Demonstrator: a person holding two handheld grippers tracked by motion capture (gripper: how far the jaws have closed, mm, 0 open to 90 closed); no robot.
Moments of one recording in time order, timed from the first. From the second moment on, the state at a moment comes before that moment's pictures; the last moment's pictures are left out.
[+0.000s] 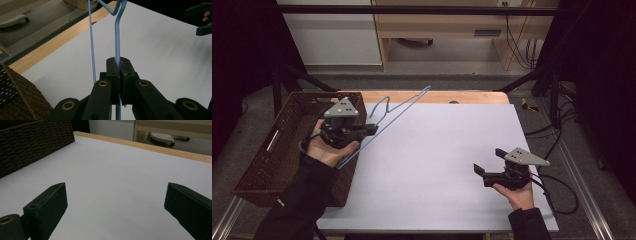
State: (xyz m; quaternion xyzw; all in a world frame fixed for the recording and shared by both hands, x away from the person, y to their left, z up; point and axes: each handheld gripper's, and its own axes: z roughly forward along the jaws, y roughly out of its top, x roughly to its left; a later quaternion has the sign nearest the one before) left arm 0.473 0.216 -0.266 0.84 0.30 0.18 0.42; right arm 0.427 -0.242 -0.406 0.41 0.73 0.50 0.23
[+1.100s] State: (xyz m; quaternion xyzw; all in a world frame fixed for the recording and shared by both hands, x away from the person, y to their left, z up) left arm 0.465 0.357 -0.260 0.82 0.35 0.22 0.40; right arm 0.428 -0.243 -0.406 0.41 0.72 0.50 0.23
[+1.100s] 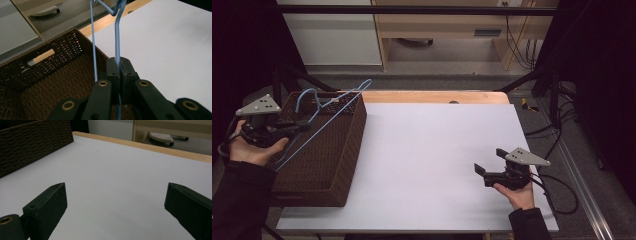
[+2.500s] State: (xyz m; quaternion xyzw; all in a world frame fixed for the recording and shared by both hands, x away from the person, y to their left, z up) left arm 0.496 0.377 -0.371 0.84 0.41 0.20 0.29; right arm 0.427 -0.245 -0.406 0.41 0.72 0.50 0.24
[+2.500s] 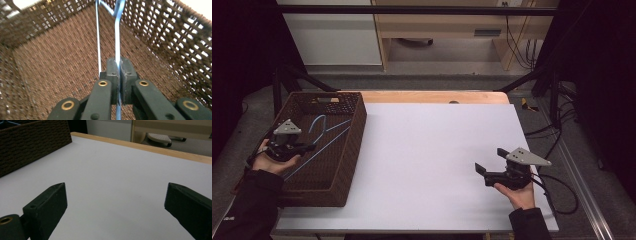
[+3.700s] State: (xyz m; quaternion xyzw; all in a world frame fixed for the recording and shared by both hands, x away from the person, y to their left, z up) left arm 0.422 0.330 -0.341 0.72 0.38 0.23 0.53; right arm 0.424 -0.245 -0.401 0.41 0.71 0.52 0.24
